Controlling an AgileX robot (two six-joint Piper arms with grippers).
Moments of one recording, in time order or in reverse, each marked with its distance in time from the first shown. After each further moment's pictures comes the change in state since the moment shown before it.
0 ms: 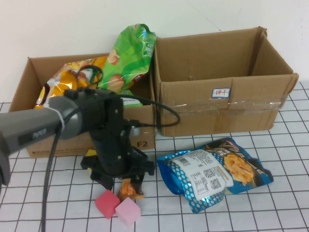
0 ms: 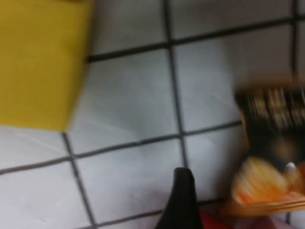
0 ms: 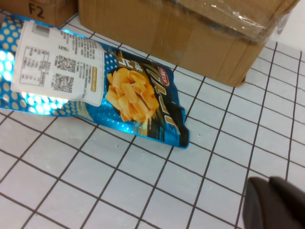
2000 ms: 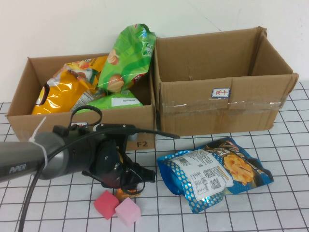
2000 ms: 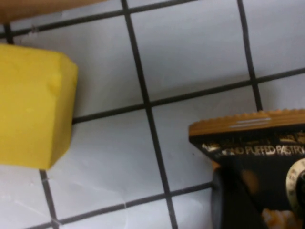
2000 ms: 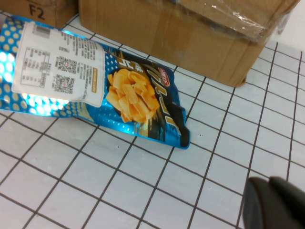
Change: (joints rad) right arm 0.000 0.000 0.000 0.004 0.000 0.000; left arm -0.056 -0.136 0.348 0.128 -0.589 -0.133
